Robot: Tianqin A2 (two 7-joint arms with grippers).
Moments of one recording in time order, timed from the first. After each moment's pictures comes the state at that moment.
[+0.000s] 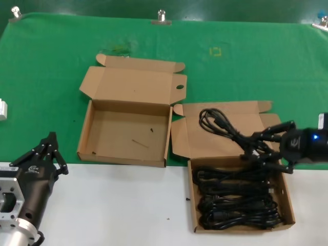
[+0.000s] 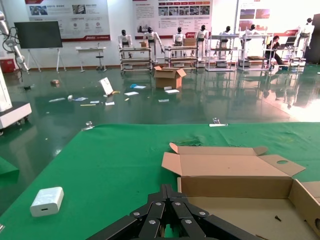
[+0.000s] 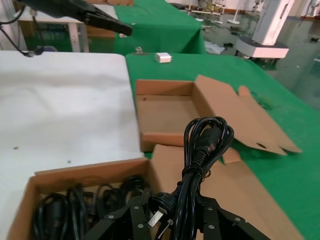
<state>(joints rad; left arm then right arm) 0.00 -0.30 1.60 -1.60 -1.80 0.00 0.00 1.10 0.55 -1.96 0.34 1.67 -1.36 -0.54</state>
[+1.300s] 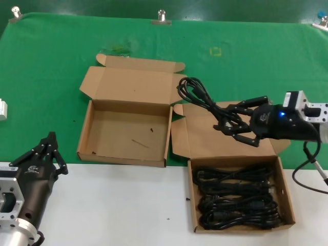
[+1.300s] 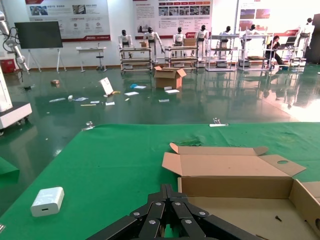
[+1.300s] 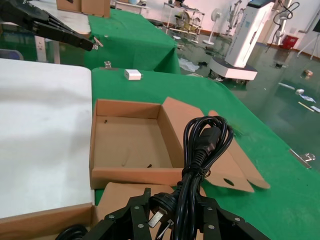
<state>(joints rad) 0.00 -0.30 1.60 -1.60 -1.80 0.00 0.00 1.29 0.37 -1.87 0.01 1.65 -1.22 -0.75</state>
